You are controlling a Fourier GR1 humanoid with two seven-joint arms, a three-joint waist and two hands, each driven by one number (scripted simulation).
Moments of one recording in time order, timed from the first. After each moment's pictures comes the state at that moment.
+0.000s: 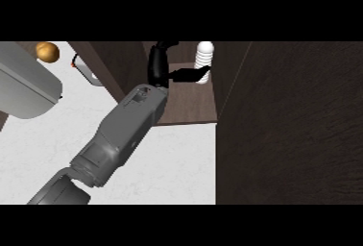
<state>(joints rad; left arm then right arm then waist) -1.13 0.01 -0.35 -0.35 0.49 0.68 -0.49 0.91 -0.18 -0.29 -2.36 -0.39 0.66 -0.33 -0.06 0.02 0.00</state>
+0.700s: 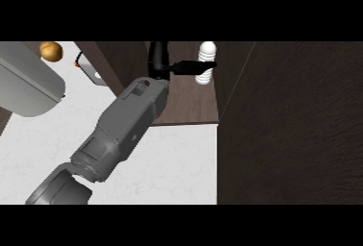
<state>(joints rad) -1.18 0.00 -0.25 -0.33 0.54 0.54 -0.59 0.89 -0.17 -0.27 -2.36 -0.40 0.66 -0.32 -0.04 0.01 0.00</state>
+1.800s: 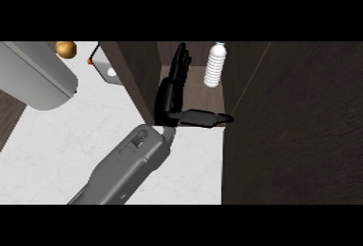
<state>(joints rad) -0.72 0.01 -0.51 -1.04 0.58 0.51 -0.46 0.88 -0.14 -0.21 -2.38 -0.40 0.62 -0.27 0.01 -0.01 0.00</state>
